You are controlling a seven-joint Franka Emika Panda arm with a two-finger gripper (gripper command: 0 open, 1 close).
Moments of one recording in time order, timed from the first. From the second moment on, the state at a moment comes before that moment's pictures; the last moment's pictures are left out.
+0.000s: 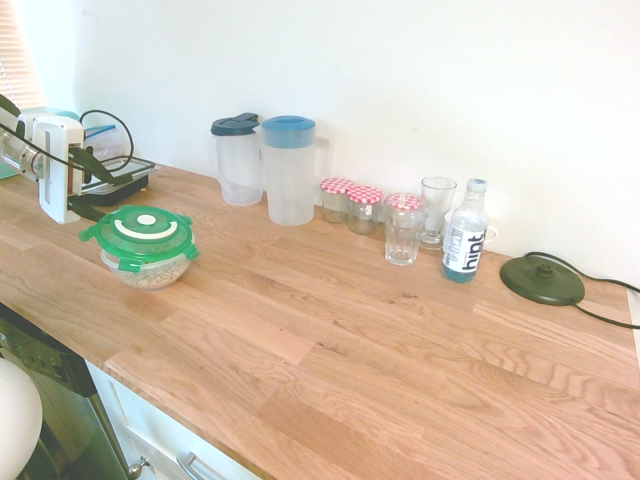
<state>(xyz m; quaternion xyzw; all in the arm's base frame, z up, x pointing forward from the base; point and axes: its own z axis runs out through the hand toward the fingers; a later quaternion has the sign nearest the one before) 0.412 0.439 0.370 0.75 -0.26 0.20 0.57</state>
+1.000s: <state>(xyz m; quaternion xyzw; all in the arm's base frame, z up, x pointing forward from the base) 0.476 0.369 0.488 0.91 -0.32 0.11 0.23</state>
